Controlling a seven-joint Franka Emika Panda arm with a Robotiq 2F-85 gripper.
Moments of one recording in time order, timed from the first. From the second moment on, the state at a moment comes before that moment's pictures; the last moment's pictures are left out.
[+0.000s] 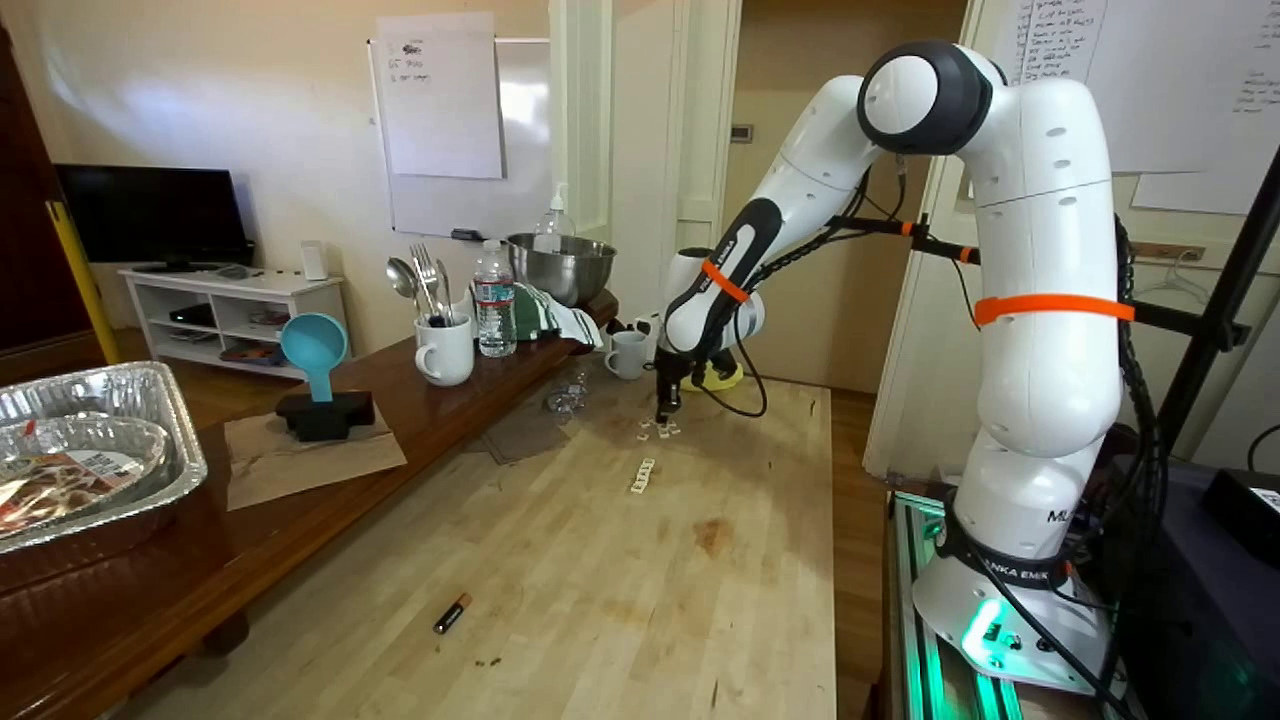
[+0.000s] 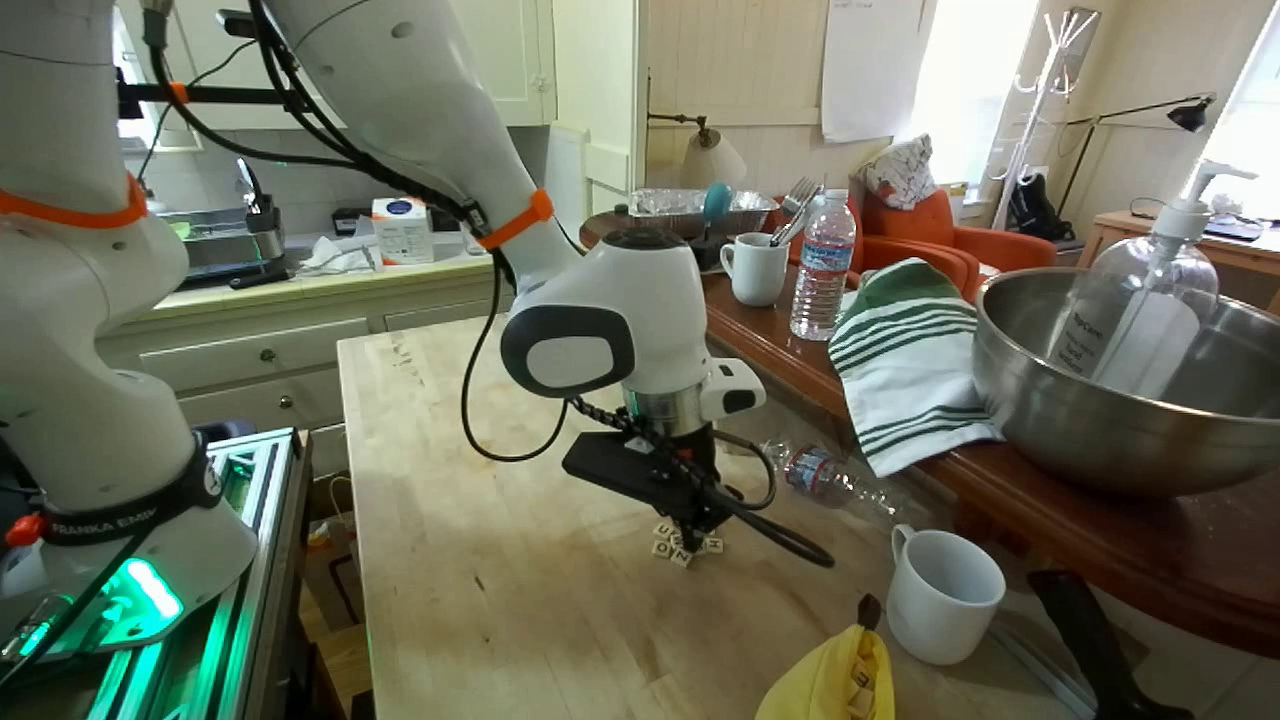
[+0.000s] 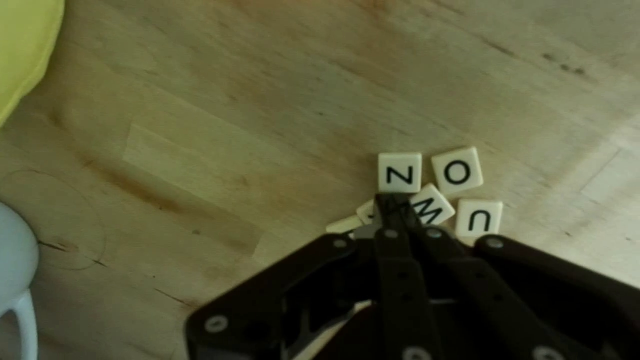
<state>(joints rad) -0.39 0.33 -0.02 -2.33 -0.07 2.87 -0.90</state>
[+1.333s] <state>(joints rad) -0.39 0.31 -0.01 -2.34 -0.02 2.83 -1.00</state>
